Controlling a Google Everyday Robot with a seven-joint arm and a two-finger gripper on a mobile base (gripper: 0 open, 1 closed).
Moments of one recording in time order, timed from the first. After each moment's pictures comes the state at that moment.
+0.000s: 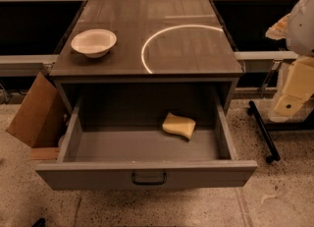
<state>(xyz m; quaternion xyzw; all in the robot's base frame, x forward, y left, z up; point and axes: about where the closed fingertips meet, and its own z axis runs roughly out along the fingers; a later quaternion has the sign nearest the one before) 0.438 -0.217 0.976 -0.60 0.78 -0.03 0.16</state>
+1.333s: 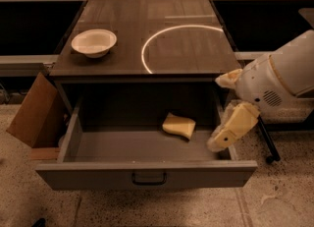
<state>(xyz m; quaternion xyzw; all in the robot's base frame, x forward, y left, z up) 0.434 -0.127 0.884 -0.56 0.76 0.19 0.26</state>
